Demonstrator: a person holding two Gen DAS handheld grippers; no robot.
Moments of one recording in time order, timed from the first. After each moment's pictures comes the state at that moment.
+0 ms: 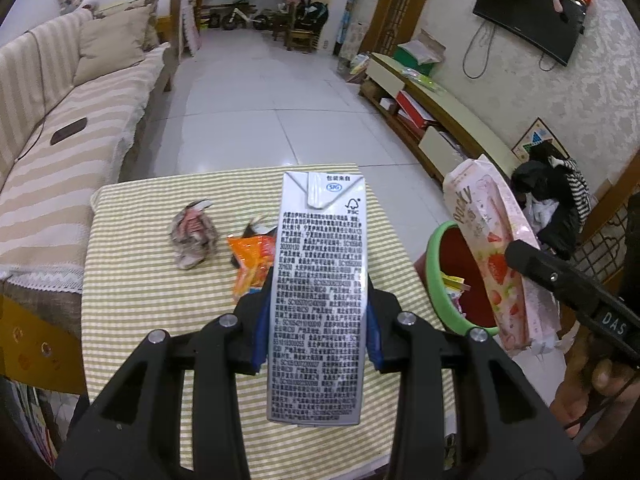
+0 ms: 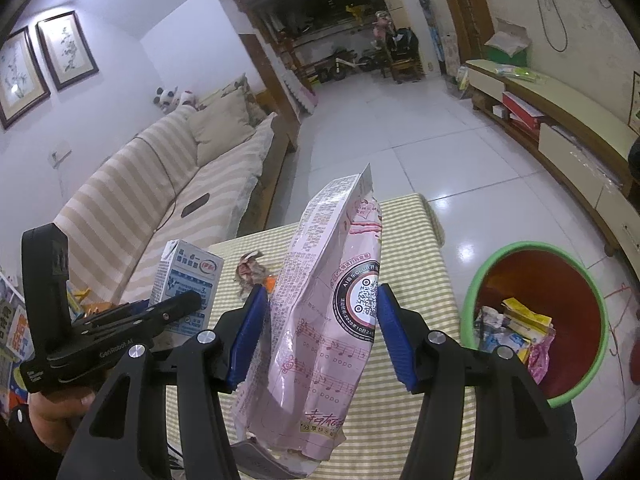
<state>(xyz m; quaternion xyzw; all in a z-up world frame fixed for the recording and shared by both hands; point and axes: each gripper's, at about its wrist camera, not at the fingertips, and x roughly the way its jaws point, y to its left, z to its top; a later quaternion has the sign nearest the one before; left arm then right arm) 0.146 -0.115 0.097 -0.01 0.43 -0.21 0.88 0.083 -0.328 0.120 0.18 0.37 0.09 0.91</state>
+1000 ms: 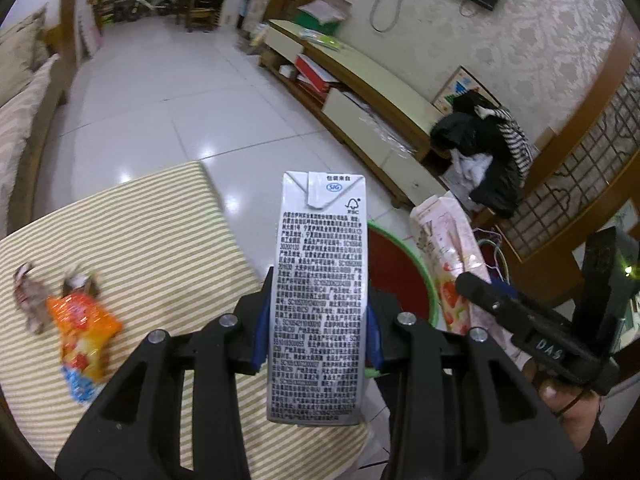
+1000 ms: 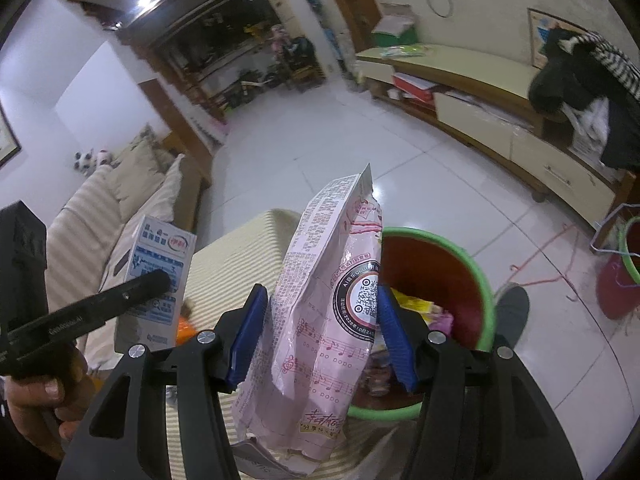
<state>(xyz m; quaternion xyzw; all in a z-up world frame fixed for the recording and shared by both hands) 0.169 -0.323 0.075 0.02 0.46 -0.36 0.81 0.046 -0.511 0.071 0.26 0.37 -0.06 0.89</state>
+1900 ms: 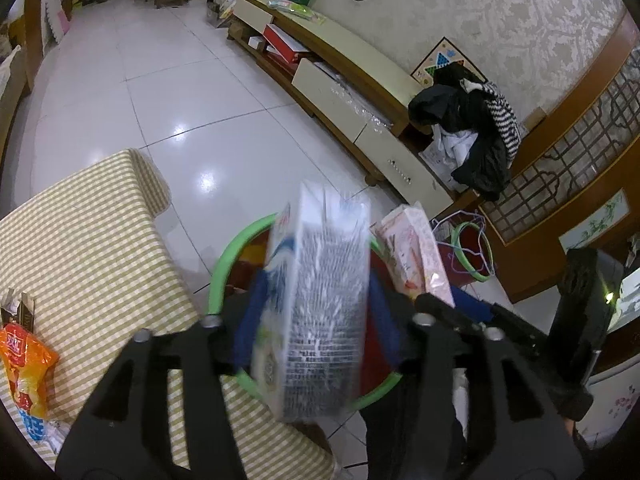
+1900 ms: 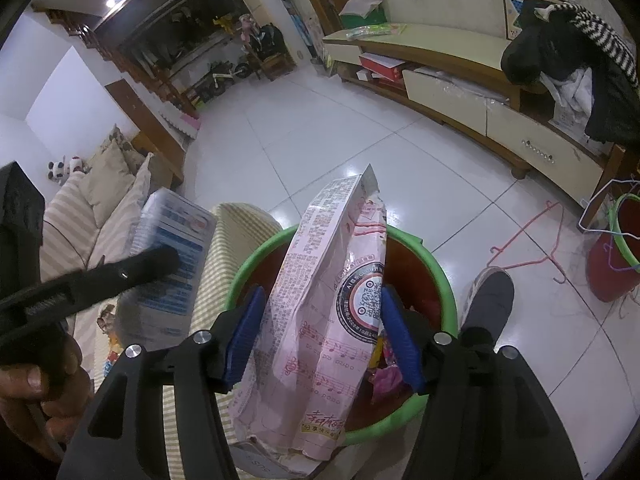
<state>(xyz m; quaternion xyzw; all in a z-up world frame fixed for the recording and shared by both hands) 0.192 -0.395 0.040 0.02 0.50 -0.39 0.77 0.065 -0.550 0.029 0.27 0.40 -0.08 0.87</state>
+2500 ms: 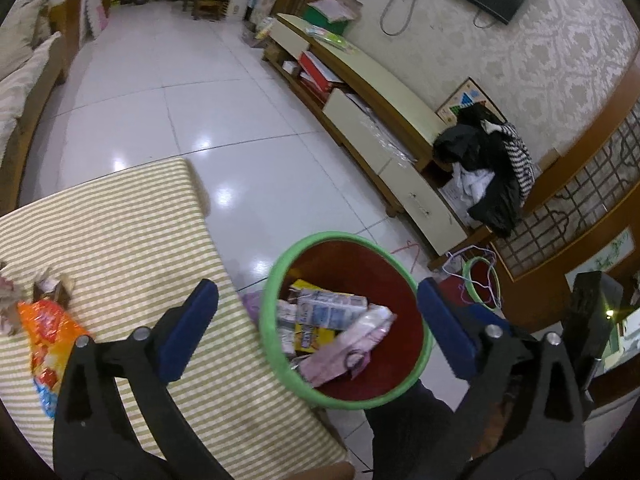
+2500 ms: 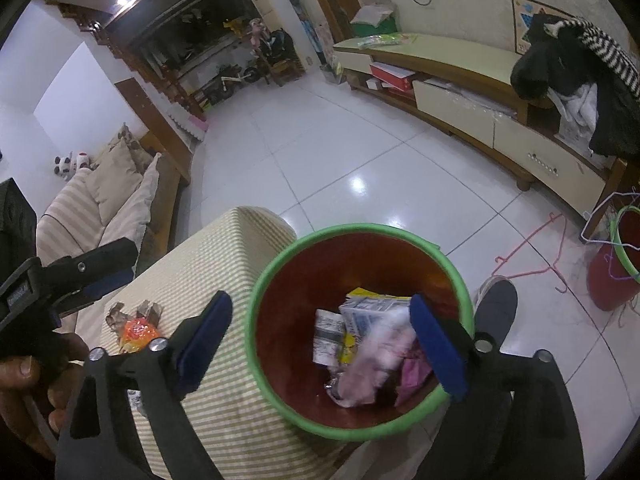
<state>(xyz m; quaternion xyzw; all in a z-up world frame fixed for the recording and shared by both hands) 0.199 -0.329 0.064 -0.02 0.48 -0.34 0.81 0.065 -0.522 0.051 0.25 0.38 -0.08 0.89</state>
